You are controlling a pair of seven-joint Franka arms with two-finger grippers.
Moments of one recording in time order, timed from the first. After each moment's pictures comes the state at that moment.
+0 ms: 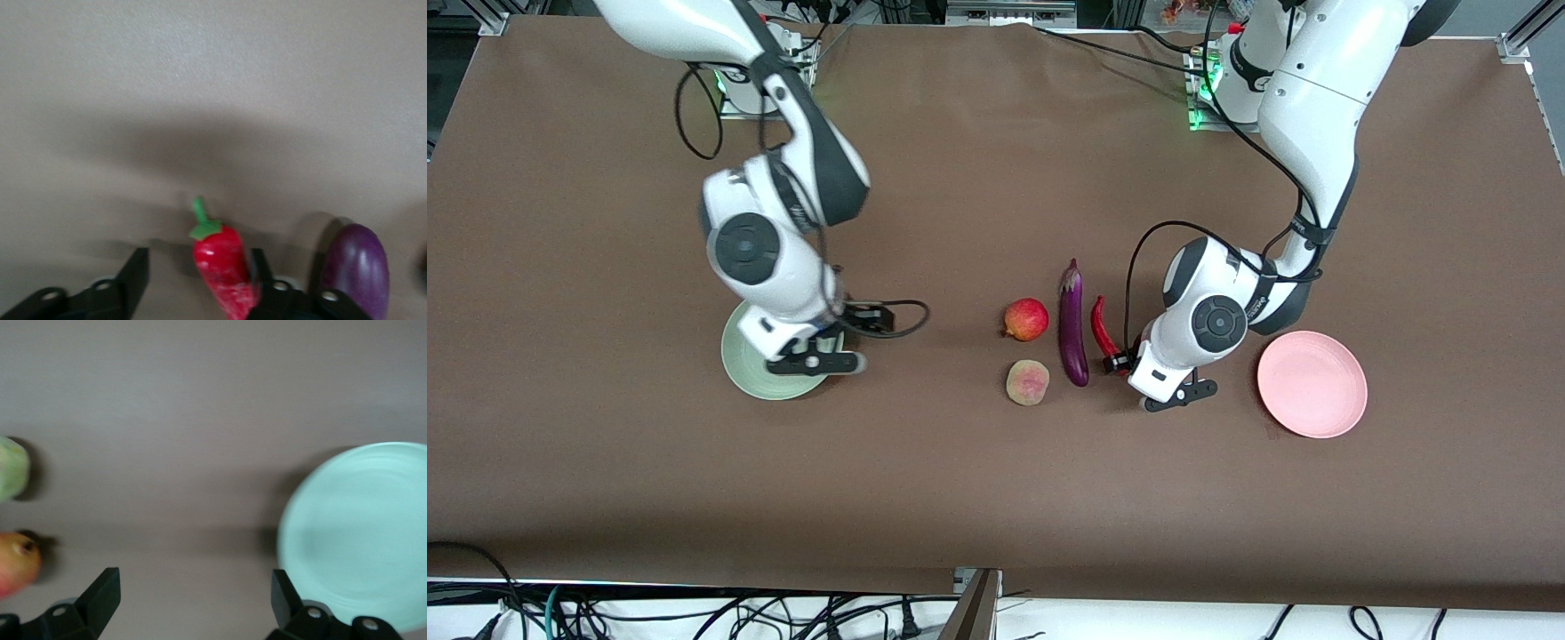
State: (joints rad) left arm -0.25 0.73 -0.15 -1.64 -0.07 2.30 -0.64; right arm 0.50 0.56 0.00 -1.53 0.06 2.11 0.48
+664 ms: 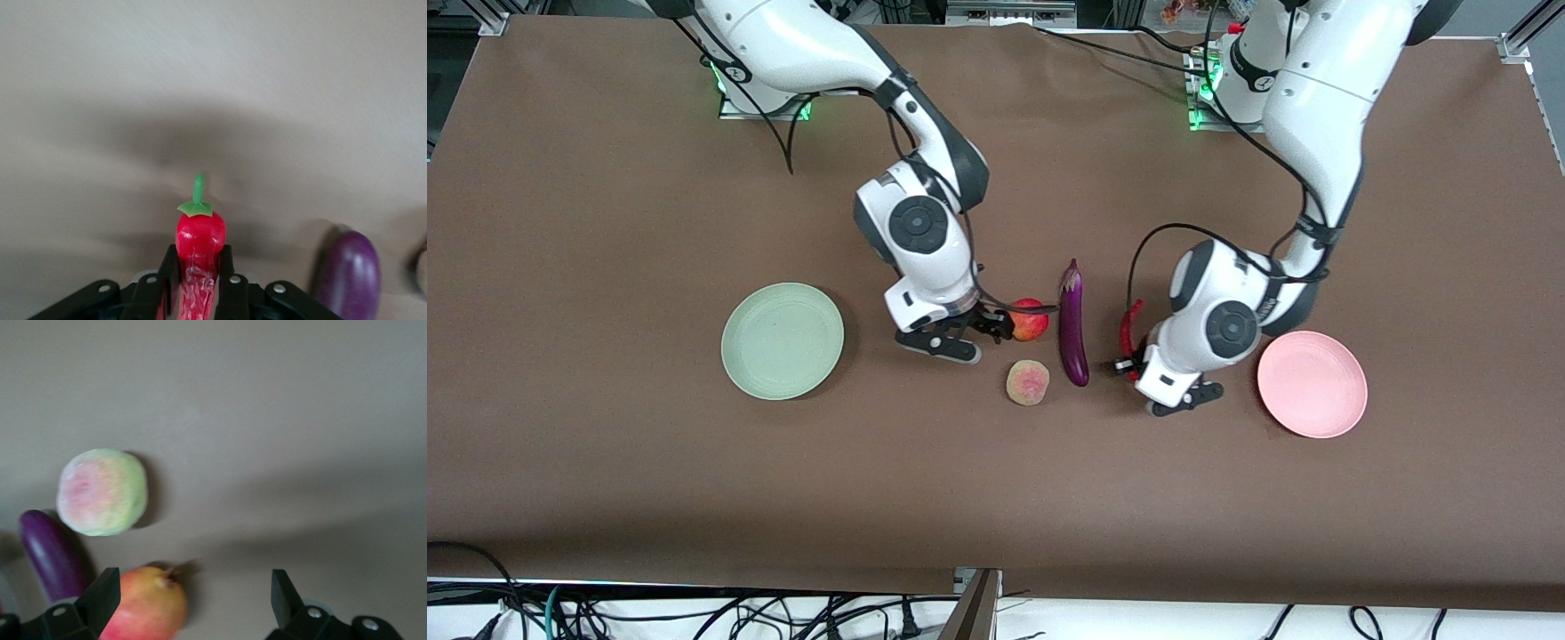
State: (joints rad) left arm -0.20 0.71 -0.14 -1.60 -0.11 2.21 -0.54; right arm 0.70 0.77 0.00 -1.37 0.06 2.31 0.99
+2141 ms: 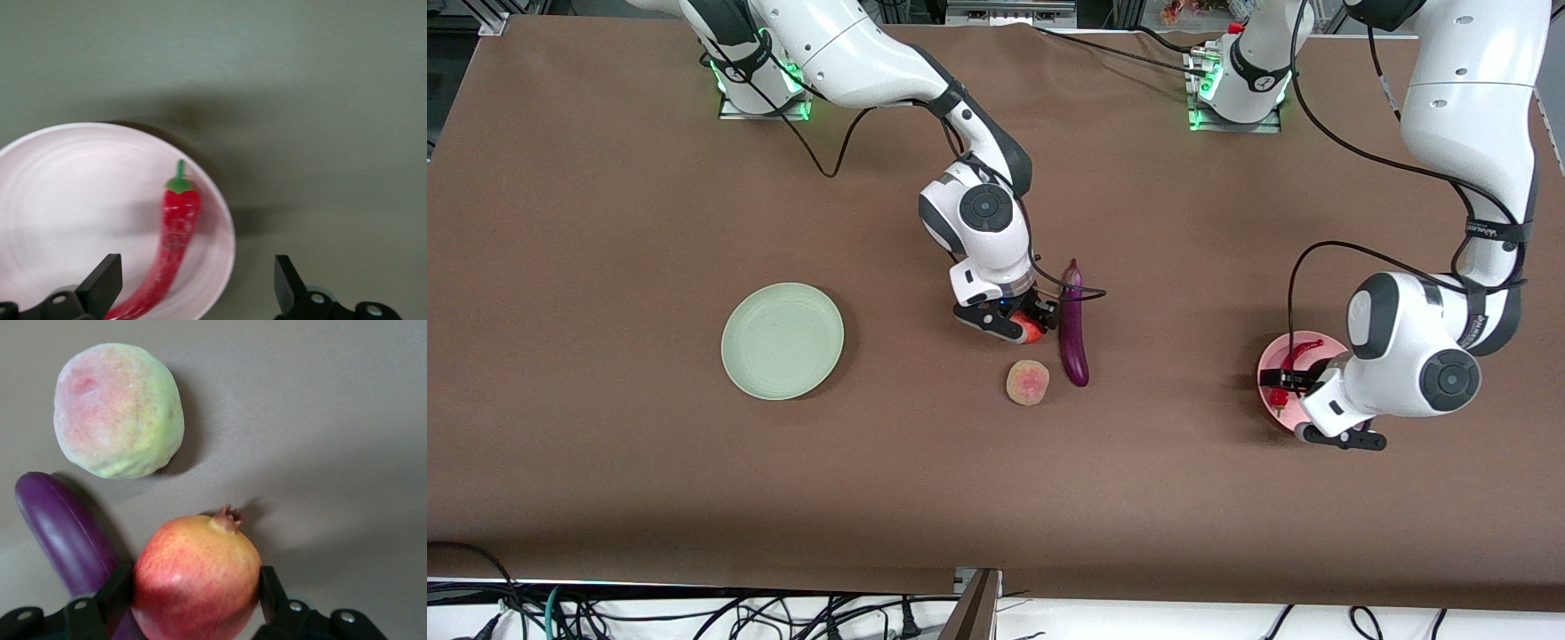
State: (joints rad) left arm 0.08 0.71 -0.14 -1.50 0.04 2.00 0.06; right arm 0.81 0.90 0.00 -1.33 0.04 2.45 1.22
